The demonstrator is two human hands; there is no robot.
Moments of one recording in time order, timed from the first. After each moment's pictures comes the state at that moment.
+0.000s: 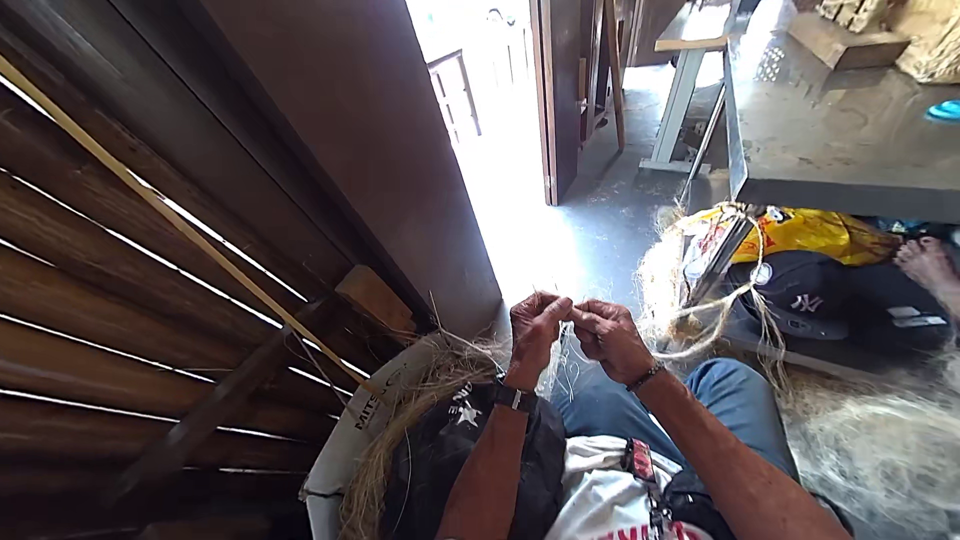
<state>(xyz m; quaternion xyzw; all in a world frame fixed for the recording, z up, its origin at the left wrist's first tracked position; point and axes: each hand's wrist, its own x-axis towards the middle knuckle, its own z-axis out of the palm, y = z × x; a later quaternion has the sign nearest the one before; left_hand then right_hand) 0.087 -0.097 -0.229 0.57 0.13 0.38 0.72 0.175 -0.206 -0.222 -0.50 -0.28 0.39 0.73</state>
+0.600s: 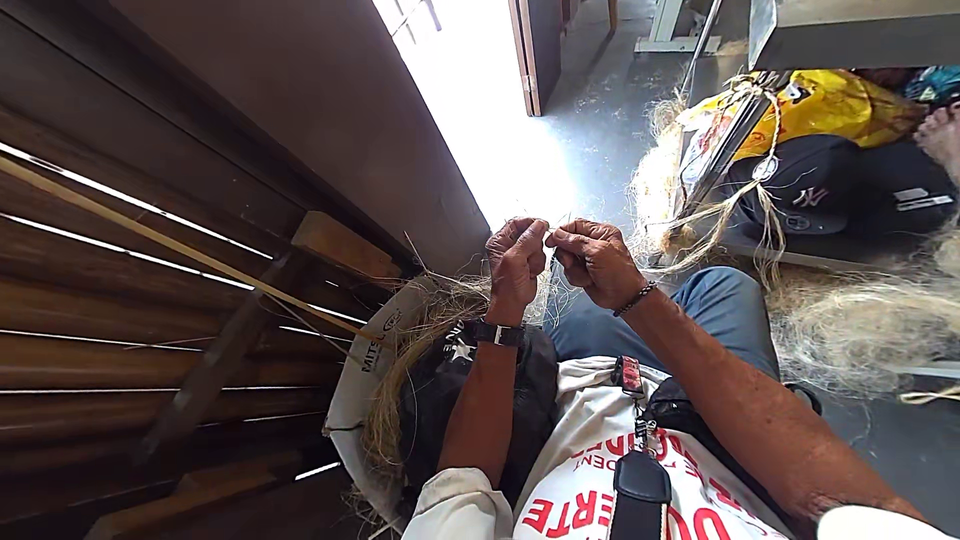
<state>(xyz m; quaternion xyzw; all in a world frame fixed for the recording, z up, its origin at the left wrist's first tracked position) 0.080 -0.099 -0.245 0.54 0.06 0.34 0.77 0.172 -0.209 -0.233 -0.46 -0.24 0.41 0.75</state>
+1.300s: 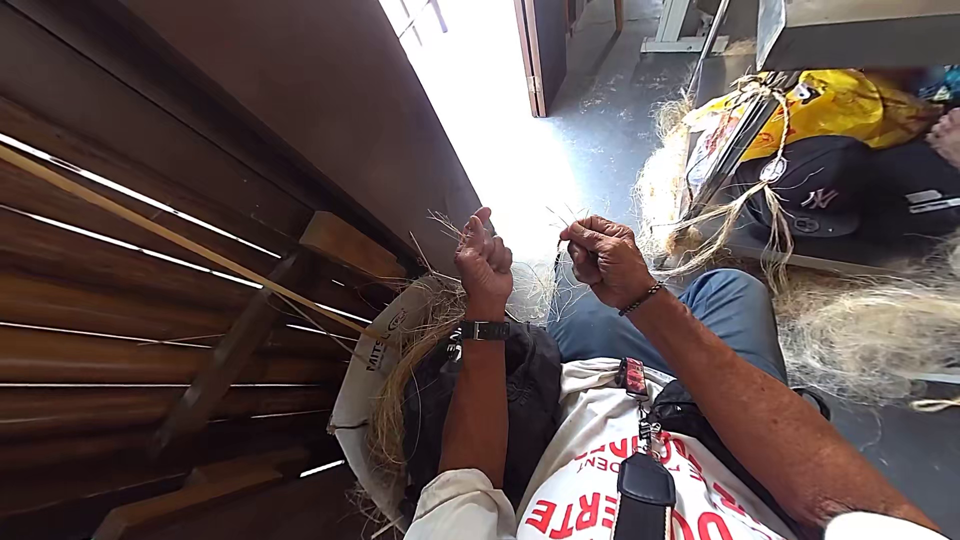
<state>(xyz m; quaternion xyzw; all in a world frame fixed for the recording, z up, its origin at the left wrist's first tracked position) 0.063 -0.063 -0.246 0.41 0.13 0.44 0.78 0.178 -0.210 -0.237 -0.43 -0.22 0.39 0.79</state>
